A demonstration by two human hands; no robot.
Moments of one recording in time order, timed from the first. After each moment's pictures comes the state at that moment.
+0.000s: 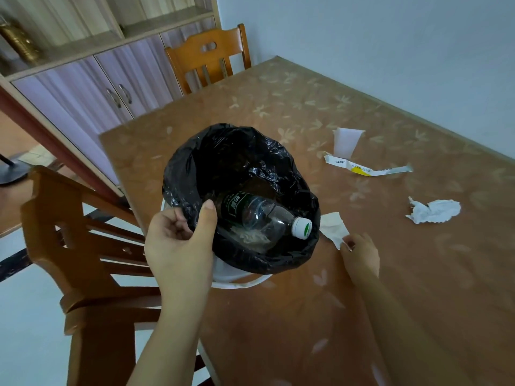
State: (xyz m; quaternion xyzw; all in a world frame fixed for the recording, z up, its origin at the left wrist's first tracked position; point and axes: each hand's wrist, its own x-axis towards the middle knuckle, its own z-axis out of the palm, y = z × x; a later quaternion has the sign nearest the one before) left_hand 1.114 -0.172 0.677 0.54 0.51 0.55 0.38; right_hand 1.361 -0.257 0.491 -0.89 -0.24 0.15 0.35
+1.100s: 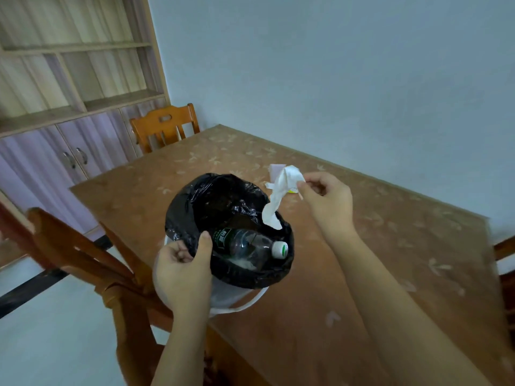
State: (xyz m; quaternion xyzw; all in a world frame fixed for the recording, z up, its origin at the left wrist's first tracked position) left_hand 1.003 -0.282 0.723 0.54 0.47 0.53 0.45; right_hand 1.193 -0.365 0.777 -0.72 -0.28 0.00 0.64
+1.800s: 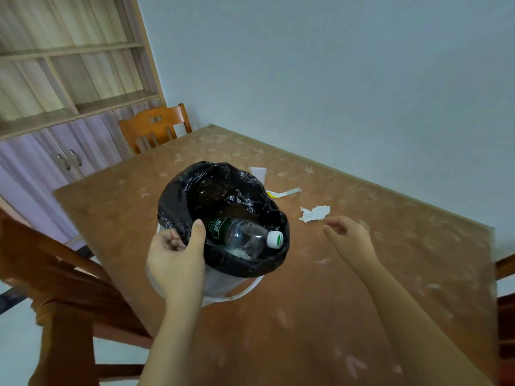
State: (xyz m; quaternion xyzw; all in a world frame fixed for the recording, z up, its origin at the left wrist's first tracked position) left_hand 1.123 -0.330 0.735 0.54 0.47 0.55 0.42; right_hand 1.355 -0.464 0.693 -0.83 -0.28 0.09 0.47
